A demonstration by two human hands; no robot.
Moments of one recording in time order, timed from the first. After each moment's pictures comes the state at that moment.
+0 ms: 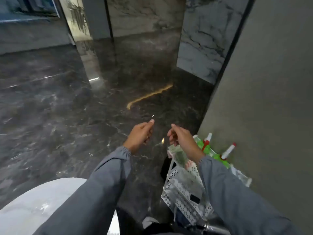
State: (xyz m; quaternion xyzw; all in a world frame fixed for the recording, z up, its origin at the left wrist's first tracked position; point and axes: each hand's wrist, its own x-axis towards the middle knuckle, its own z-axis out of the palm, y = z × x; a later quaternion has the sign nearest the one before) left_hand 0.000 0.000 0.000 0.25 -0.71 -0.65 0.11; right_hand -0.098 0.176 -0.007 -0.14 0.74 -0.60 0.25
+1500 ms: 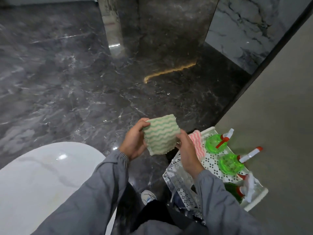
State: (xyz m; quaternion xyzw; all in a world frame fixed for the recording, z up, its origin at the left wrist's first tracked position) left_hand 0.034 0.005 -0.060 0.25 -0.33 -0.90 0.12; right_hand -0.070 0.169 -0.084 -0.14 0.67 -0.66 0.32
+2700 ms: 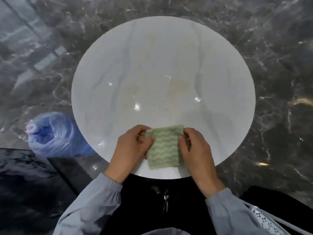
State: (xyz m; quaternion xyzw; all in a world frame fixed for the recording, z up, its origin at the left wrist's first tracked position) left_hand 0.440 0.128 -0.357 0.78 -0.40 -0.36 0.32; right_hand 0.239 0.067 -0.371 -0.72 0.56 -0.20 0.35
